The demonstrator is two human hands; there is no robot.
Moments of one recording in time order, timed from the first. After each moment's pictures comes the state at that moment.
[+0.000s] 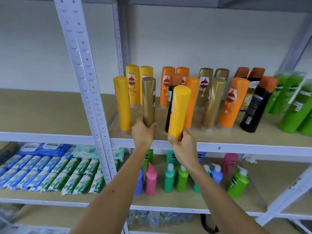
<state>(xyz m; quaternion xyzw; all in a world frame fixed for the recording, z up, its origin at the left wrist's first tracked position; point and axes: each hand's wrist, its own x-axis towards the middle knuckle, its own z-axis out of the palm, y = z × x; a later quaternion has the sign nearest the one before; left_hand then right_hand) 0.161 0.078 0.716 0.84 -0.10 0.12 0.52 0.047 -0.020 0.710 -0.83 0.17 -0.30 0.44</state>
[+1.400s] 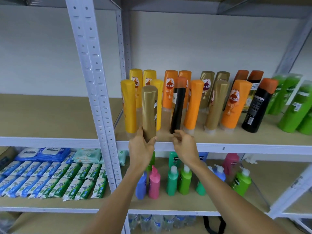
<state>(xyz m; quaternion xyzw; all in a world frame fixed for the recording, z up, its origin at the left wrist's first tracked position) 0.132 0.131 0.700 0.82 -0.18 0.16 0.51 0.070 -0.017 0.699 -0.87 0.18 -0.29 0.35</state>
